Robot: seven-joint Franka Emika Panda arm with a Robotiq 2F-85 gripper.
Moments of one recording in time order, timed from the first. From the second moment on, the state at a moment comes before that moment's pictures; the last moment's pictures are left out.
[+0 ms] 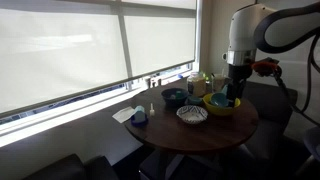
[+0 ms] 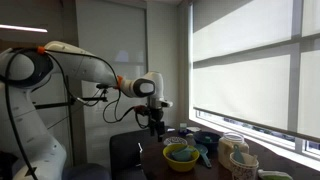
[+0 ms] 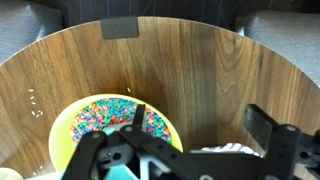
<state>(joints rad) 0.02 -0.32 0.12 -2.27 -0.04 1.94 0.15</state>
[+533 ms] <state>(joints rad) 0.02 -0.34 0.03 -2.27 0.07 2.01 0.04</state>
